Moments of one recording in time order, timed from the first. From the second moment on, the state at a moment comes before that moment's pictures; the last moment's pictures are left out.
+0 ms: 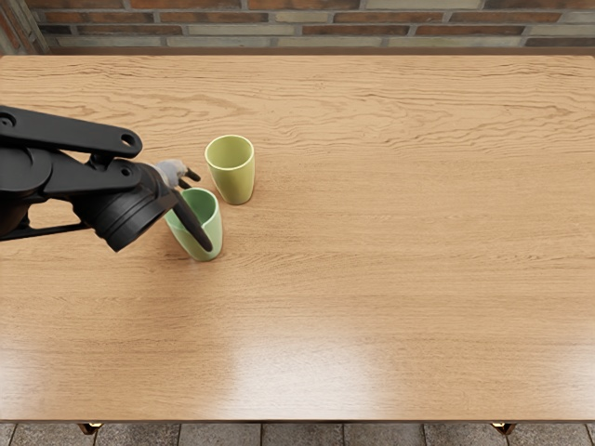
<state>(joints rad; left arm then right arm) -1.67 0.41 0.49 -1.55 0.06 0.61 0.61 -0.06 0.00 0.10 0.22 -0.20 0.02 -0.05</state>
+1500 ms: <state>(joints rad) -1.82 0.45 0.51 -1.62 0.03 0.61 0.61 -0.06 0.00 0.10 0.22 -0.20 0.02 -0.05</state>
